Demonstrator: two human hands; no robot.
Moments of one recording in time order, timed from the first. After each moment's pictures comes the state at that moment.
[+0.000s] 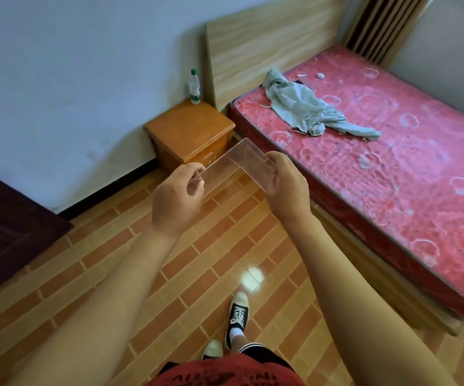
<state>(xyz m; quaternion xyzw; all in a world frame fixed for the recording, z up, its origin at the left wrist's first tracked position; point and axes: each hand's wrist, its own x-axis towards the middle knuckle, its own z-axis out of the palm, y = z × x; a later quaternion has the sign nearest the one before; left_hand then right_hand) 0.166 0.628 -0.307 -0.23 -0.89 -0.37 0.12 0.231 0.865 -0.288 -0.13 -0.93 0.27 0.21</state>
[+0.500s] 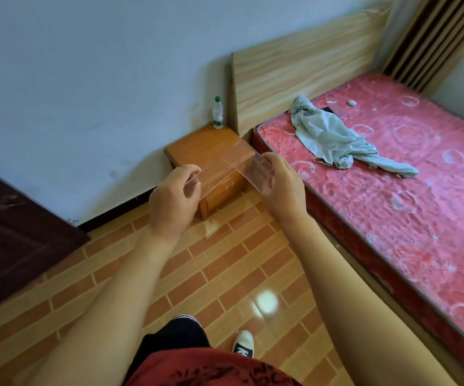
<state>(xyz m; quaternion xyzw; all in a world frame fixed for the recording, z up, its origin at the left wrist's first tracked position) 0.053 0.672 -0.284 -0.16 -0.91 -0.33 0.20 0.083 0.912 -0.278 -0.06 -0.93 0.31 0.20</state>
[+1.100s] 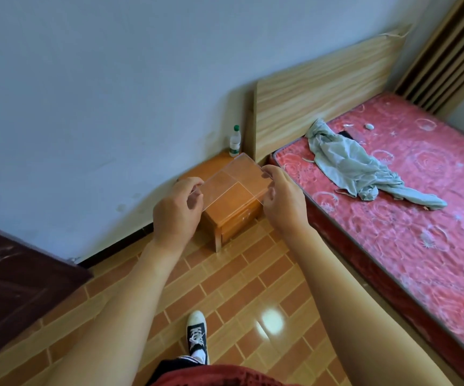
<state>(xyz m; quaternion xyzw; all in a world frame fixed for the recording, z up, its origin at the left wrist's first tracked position) -0.169 0.595 -0.301 -0.16 -0.91 -0.34 0.18 -0.137 0.837 -0.291 -0.06 -0.93 0.30 0.19</state>
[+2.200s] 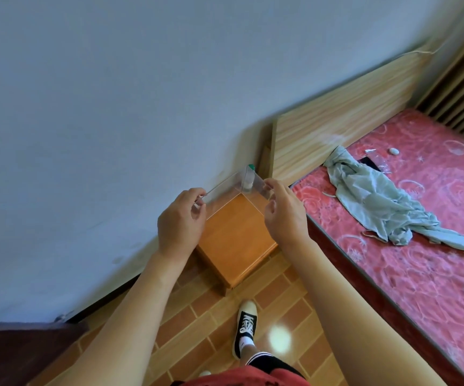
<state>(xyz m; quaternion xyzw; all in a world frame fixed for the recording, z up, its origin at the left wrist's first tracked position) -0.458 0.606 -0.335 -0.15 -0.91 -0.35 0.18 -0.416 0.841 -0.322 -0.09 -0.94 0.29 0.18</state>
